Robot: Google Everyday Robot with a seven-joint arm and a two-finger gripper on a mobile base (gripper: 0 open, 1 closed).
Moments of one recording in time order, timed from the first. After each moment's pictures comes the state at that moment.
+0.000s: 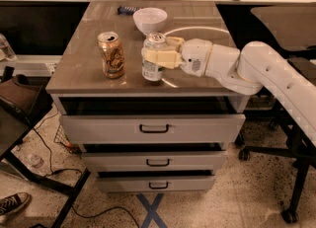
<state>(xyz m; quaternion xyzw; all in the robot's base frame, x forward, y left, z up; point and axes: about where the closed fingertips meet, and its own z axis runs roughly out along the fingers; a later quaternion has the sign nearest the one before) 0.634 -0.006 0.923 -0.37 0.58 0.44 0.58</state>
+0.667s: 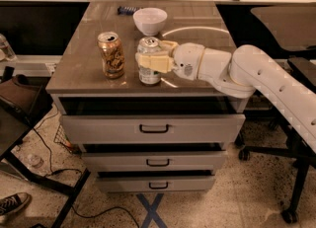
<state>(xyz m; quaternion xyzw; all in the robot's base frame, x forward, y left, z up) 0.635 0.012 0.905 -0.38 0.59 0.41 0.58</state>
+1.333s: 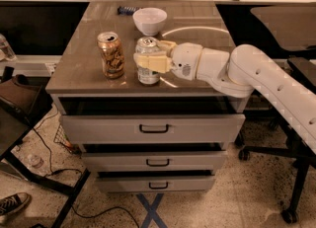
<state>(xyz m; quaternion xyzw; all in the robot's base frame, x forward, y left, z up) 0.633 0.018 0.906 -0.38 0.59 0.42 0.58</state>
